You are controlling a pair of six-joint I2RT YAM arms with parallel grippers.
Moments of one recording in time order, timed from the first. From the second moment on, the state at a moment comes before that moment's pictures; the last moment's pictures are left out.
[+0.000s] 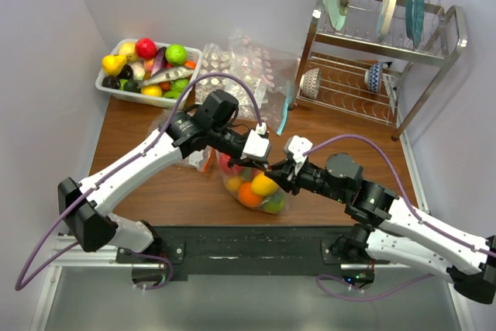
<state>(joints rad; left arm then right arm) -0.79 1.41 1.38 -0.75 0.87 0.81 0.99 0.74 0.70 -0.14 -0.08 -0.01</state>
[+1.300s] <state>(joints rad) -0.83 1.38 1.35 -0.64 0.86 0.78 0.99 0.54 0.65 -0.19 0.01 0.05</state>
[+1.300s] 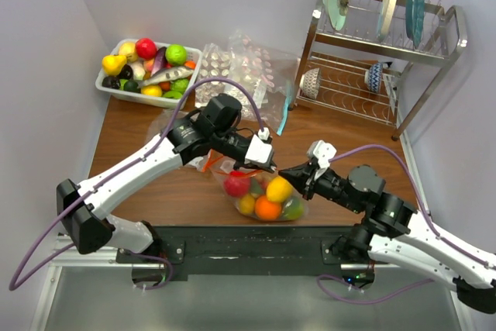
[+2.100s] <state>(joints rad) -0.79 1.32 1.33 -0.66 0.82 0.71 0.99 0.70 0.72 -0.19 -0.09 -0.01</state>
